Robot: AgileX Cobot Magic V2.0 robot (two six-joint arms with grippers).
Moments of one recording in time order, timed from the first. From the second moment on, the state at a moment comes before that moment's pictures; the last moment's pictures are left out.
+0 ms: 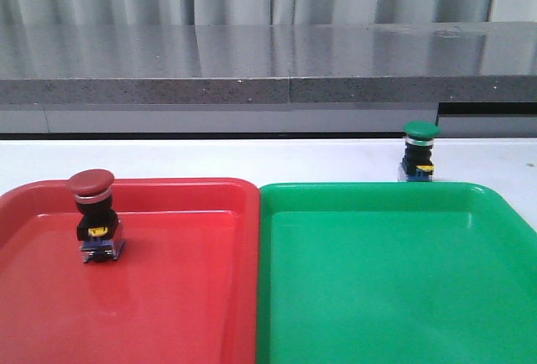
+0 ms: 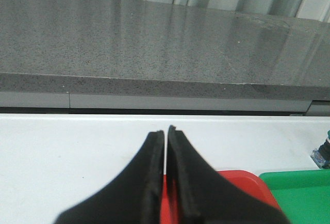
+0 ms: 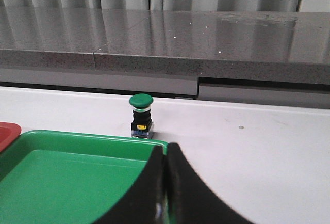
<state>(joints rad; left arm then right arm) -0.25 0.51 -0.47 0.12 0.22 -0.29 0.09 -0.01 0.03 0.09 0.09 -0.07</state>
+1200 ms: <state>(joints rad) -0.25 0.51 -0.47 0.13 0.22 -0.10 0.09 -0.01 0.03 0.09 0.09 -0.07</state>
